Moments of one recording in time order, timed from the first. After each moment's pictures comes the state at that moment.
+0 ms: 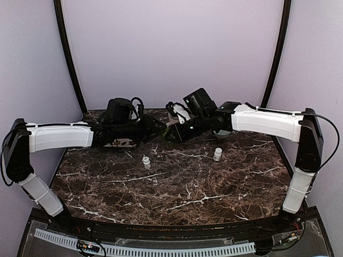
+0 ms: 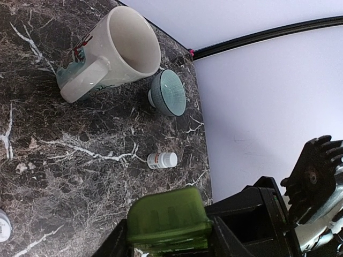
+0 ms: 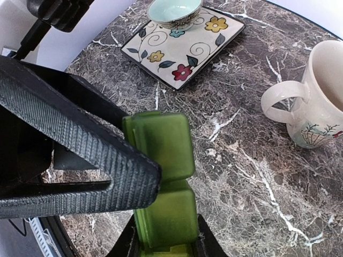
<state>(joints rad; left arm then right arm) -0.70 1.57 1.07 0.08 0.24 -1.07 0.87 1.82 1.53 -0.45 -0.23 0.26</state>
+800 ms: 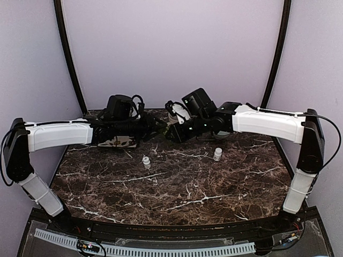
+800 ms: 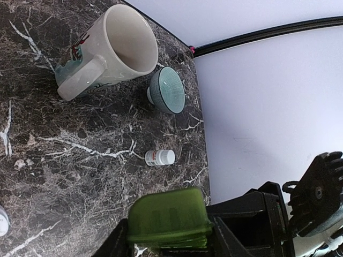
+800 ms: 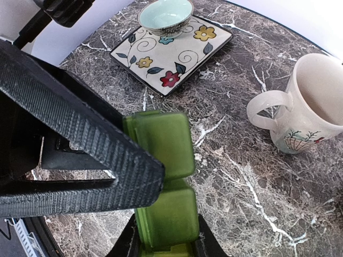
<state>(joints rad) -0.70 1.58 1.12 0.00 0.26 -1.07 0.90 1.80 1.52 -0.45 -0.10 0.22</state>
